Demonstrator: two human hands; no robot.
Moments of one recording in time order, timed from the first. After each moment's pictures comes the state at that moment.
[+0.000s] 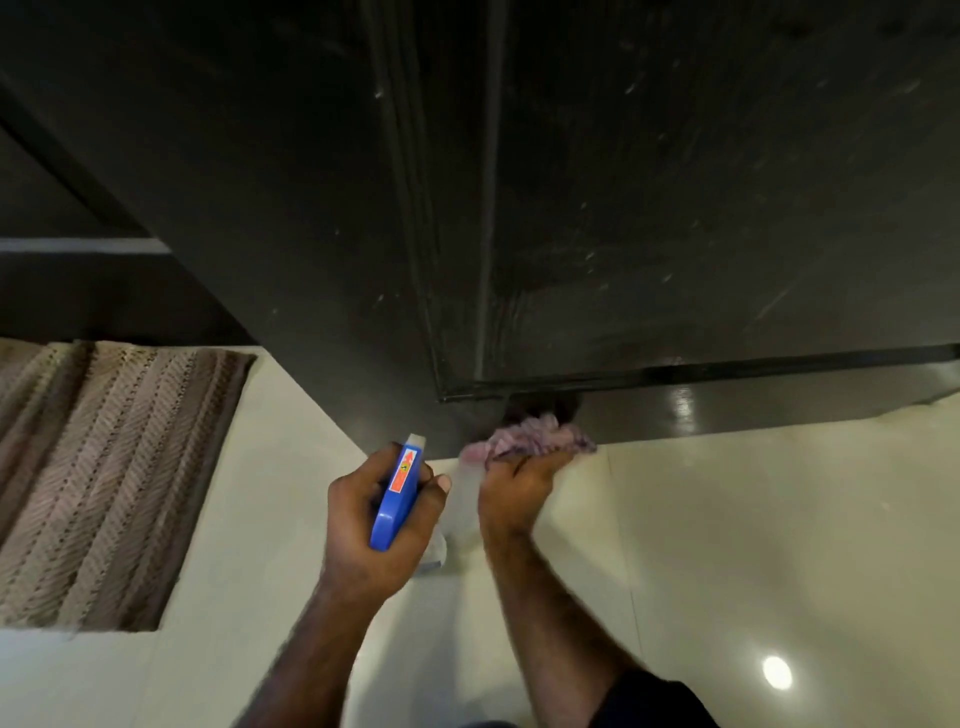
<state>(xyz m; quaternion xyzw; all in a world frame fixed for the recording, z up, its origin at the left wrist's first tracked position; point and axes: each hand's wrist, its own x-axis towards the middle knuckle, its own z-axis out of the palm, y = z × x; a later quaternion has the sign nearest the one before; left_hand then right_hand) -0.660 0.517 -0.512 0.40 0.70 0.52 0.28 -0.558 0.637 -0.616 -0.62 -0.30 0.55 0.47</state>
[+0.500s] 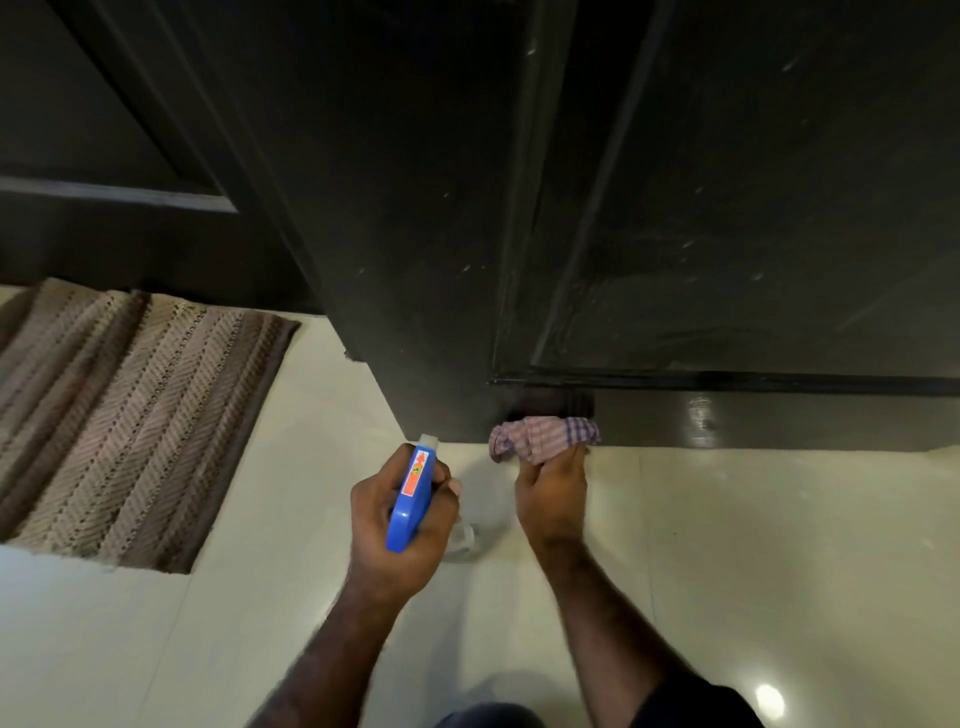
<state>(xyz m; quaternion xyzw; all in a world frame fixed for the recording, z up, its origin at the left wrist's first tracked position) -0.659 0.494 -0.528 0.37 0.67 0.60 0.23 -0.538 0.618 -0.620 -0.62 -0.68 0.30 0.25</state>
